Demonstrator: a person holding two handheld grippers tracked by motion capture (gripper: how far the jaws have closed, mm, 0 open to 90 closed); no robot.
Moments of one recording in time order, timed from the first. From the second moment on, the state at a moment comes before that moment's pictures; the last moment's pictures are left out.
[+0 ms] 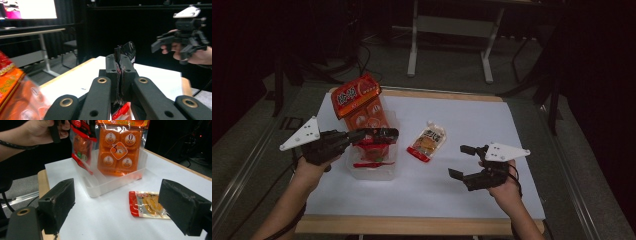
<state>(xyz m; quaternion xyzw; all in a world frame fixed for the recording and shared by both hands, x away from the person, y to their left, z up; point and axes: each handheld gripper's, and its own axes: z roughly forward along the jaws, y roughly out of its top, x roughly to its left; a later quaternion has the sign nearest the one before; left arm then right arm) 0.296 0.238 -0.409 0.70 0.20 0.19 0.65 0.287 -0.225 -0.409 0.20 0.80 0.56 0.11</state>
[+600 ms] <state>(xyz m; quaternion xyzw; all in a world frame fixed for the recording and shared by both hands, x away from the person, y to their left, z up) 0.306 0.250 -0.445 0.72 0.22 0.17 0.64 0.288 -0.225 -0.415 0.20 0.80 0.56 0.10</state>
